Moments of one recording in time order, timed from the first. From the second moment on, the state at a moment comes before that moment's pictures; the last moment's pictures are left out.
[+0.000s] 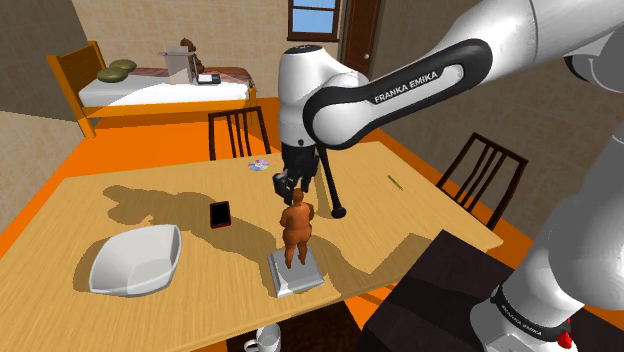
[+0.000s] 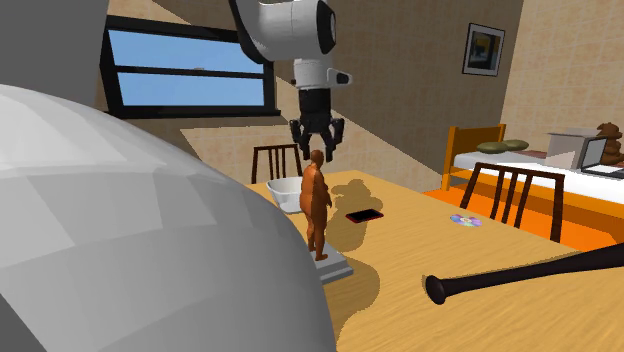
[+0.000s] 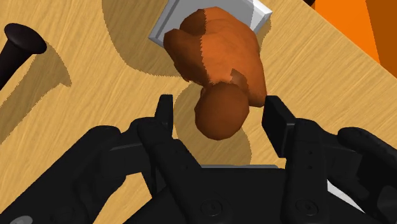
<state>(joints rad) 0.11 0.09 0.36 -2.02 -0.10 2.12 0.39</state>
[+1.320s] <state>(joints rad) 0.11 0.04 0.36 -1.94 -0.07 2.00 0.37</state>
